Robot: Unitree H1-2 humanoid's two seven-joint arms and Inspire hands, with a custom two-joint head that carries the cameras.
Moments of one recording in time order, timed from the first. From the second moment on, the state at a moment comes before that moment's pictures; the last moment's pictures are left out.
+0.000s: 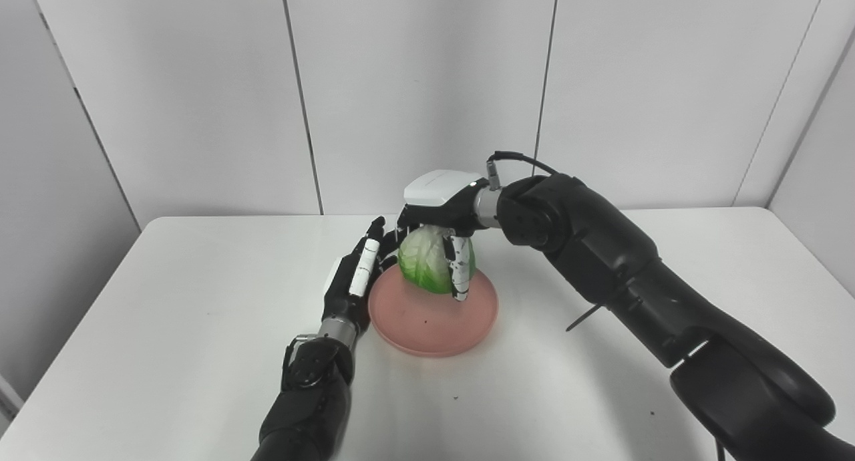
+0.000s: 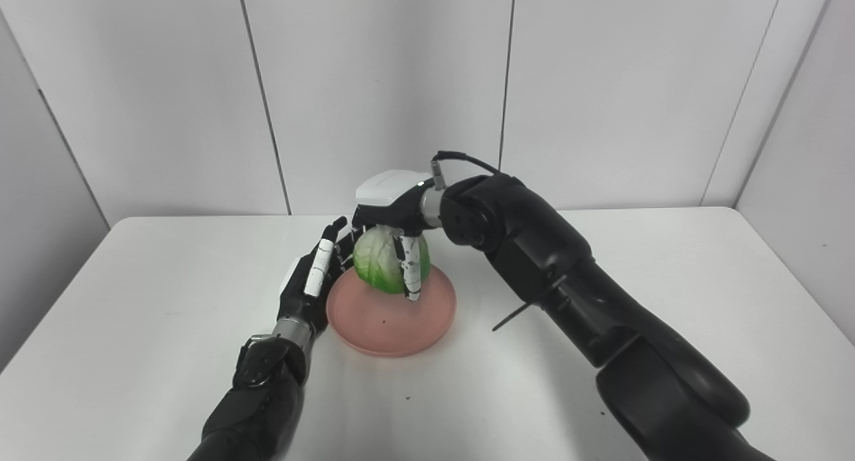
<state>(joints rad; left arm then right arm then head) -0.75 -0.01 0.14 1.09 -0.17 -0.41 -0.17 -1.16 -0.22 0.61 0.62 -0.76 -0.19 0.60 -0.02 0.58</state>
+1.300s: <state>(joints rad) -0.75 -0.02 0.14 1.09 -0.17 -0.41 -0.16 -1.09 -0.18 0.67 0.71 -0.80 -0.19 0.57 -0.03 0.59</state>
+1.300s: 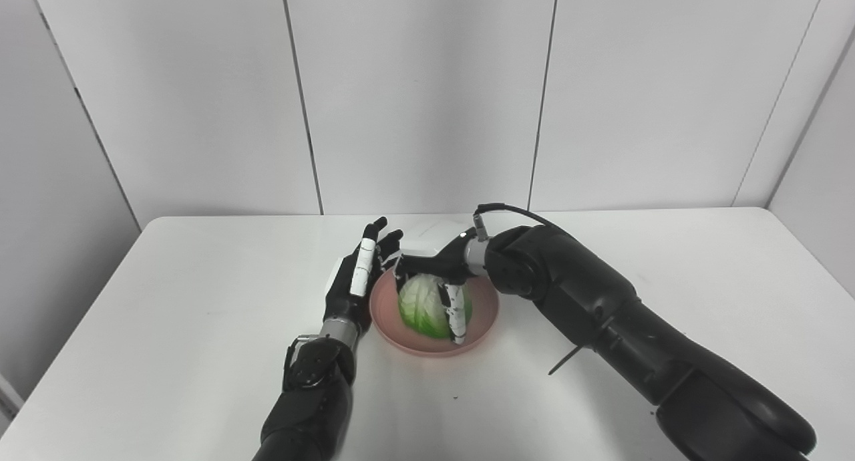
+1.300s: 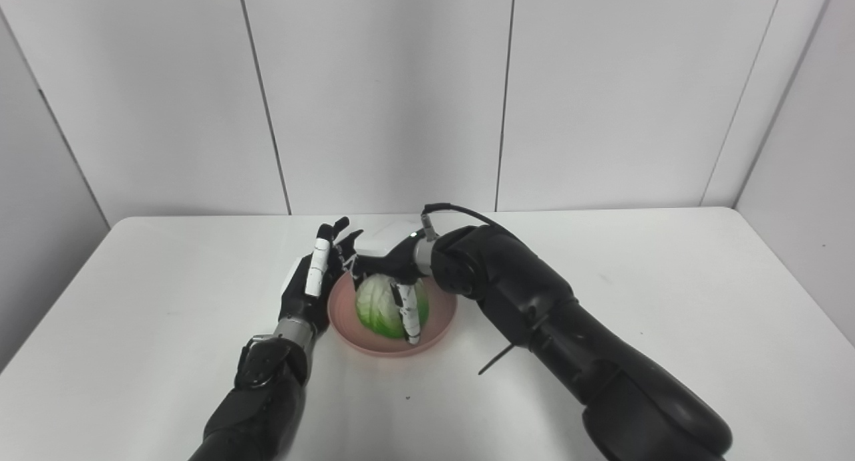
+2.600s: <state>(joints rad) -0.75 -0.01 0.15 1.07 -0.19 -0.41 -0.18 -1.05 -0.21 0.13 0.85 -0.23 -0.23 0.45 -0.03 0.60</state>
